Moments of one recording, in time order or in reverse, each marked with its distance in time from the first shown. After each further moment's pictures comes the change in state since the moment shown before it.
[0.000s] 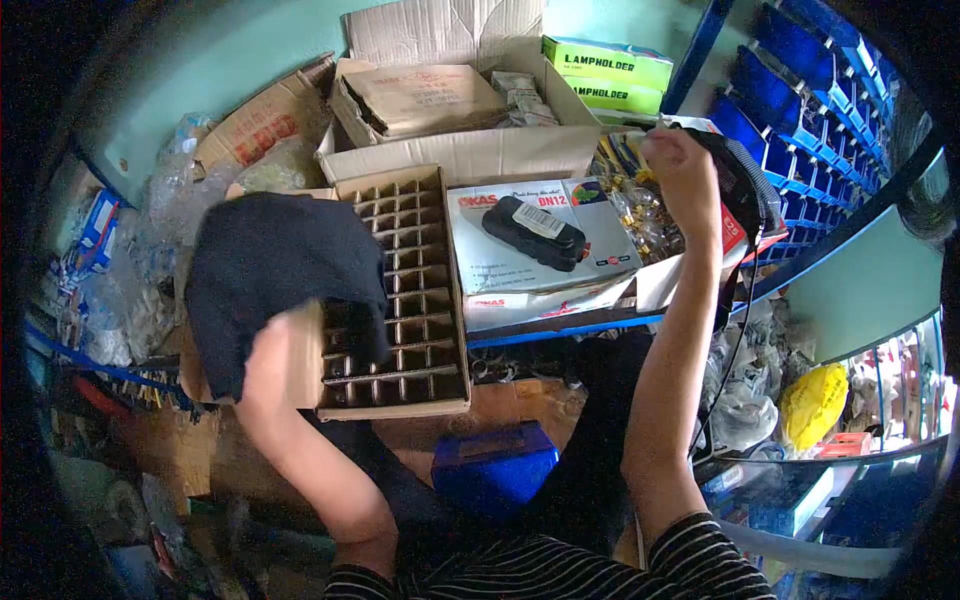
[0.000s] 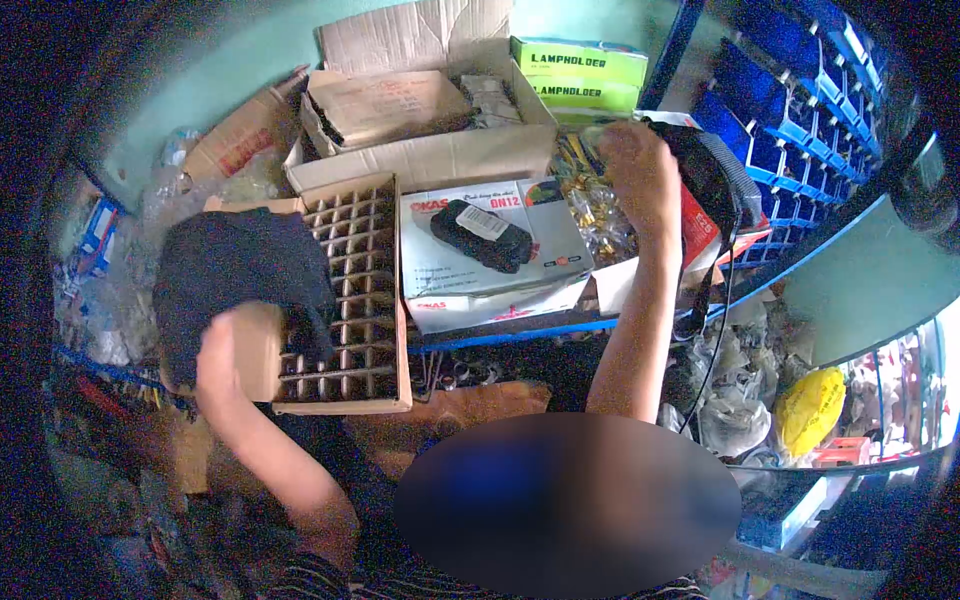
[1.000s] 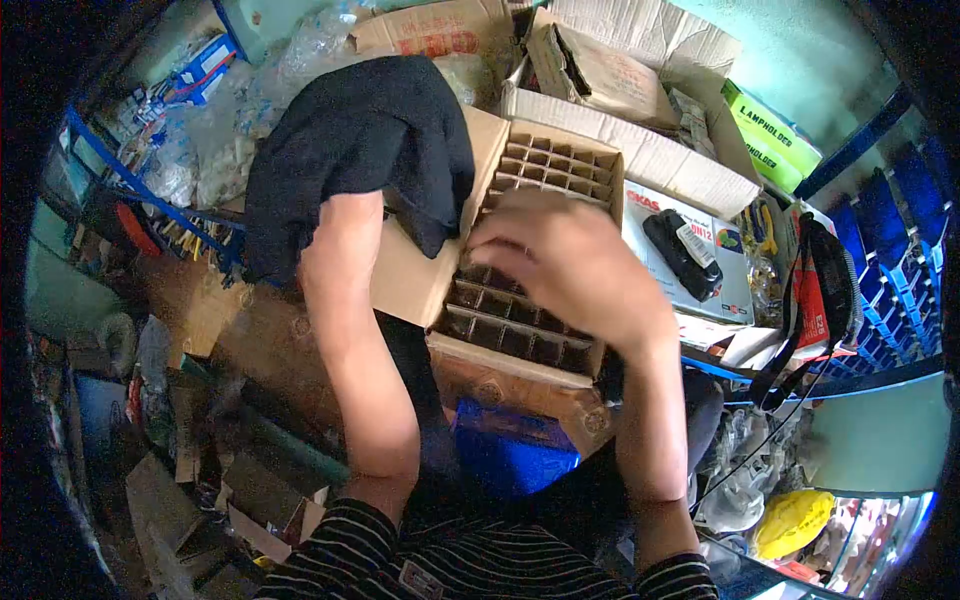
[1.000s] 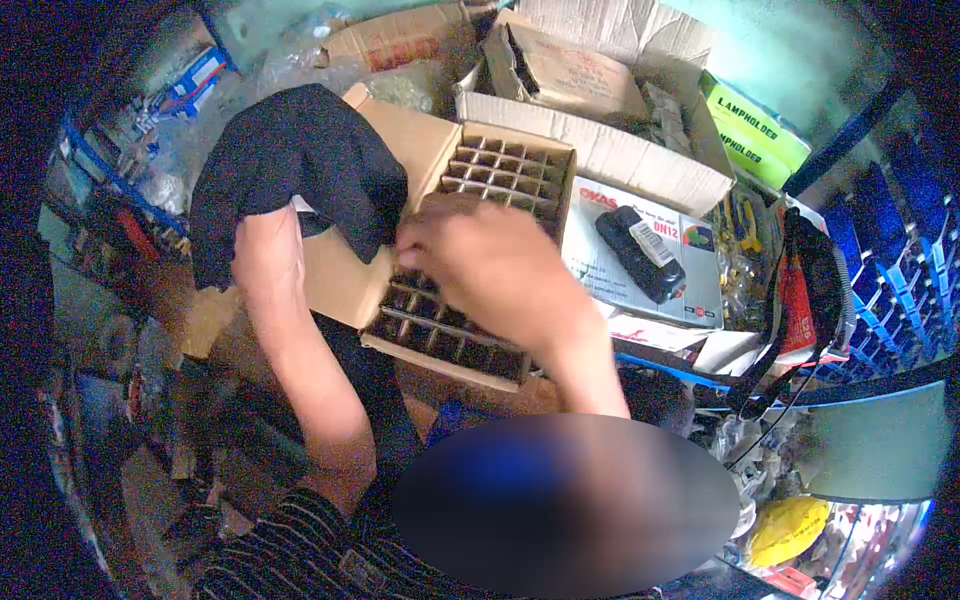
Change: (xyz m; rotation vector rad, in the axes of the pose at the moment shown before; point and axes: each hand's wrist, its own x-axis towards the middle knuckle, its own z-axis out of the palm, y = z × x) left_hand 0.026 -0.011 -0.020 -0.294 0.183 0.023; right_hand -0.106 -0.212 0.145 0.244 -0.780 -0.713
